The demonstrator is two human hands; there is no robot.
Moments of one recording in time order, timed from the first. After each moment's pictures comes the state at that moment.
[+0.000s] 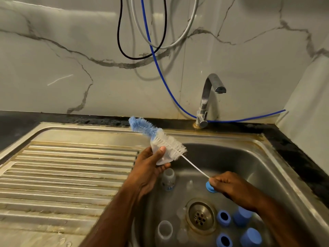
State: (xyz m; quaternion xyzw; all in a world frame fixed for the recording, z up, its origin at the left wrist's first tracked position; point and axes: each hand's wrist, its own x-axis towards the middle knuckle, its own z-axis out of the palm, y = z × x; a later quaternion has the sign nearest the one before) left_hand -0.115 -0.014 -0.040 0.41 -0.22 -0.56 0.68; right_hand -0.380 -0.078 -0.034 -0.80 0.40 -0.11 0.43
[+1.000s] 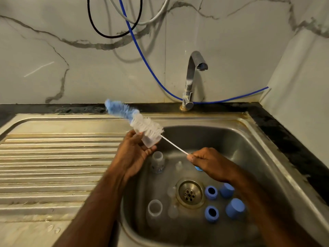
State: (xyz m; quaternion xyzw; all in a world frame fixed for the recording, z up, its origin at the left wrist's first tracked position) left_hand -0.113 -0.015 -0.037 0.40 -0.19 -0.58 0.69; right_hand -0.363 -0.077 -0.040 -0.85 0.39 -0.14 0.33
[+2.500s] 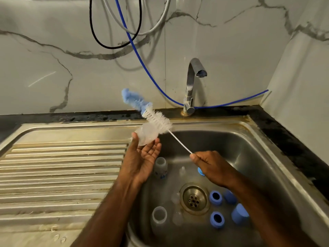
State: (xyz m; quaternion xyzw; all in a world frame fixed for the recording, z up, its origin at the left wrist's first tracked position) left_hand -0.128 -0.020 -0.034 0.31 -0.06 -0.61 0.73; right_hand -0.358 -0.078 -0.054 -0.84 0.40 -0.24 0.29
